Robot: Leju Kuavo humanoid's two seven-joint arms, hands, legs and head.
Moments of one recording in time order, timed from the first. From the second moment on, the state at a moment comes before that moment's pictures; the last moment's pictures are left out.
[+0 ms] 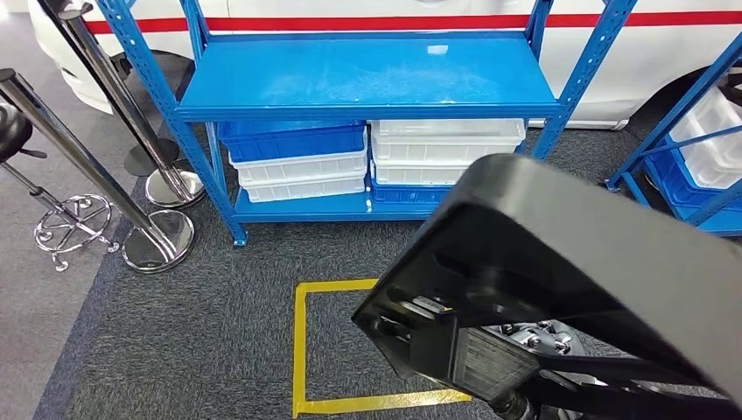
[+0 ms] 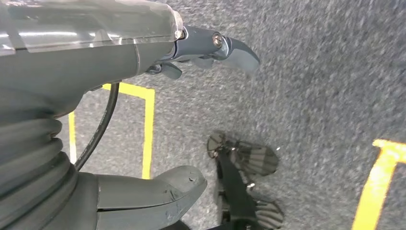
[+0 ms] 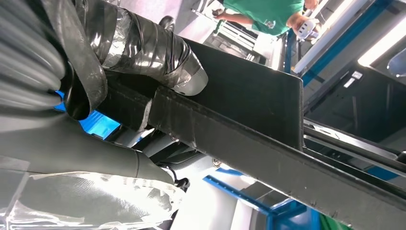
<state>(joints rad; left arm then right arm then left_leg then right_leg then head) -0.02 0.01 0.56 -0.20 -0.33 0.06 0.01 0.06 -0.31 0.32 -2.22 -0.02 0.20 -0.69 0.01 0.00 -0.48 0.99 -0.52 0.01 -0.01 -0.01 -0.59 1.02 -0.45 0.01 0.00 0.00</state>
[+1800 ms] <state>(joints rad) -0.03 0.02 0.58 -0.20 -0.39 0.16 -0.07 0.05 -0.31 0.36 -2.22 0.00 0.15 -0.65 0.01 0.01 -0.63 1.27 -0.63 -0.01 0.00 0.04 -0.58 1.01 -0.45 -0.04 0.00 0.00</state>
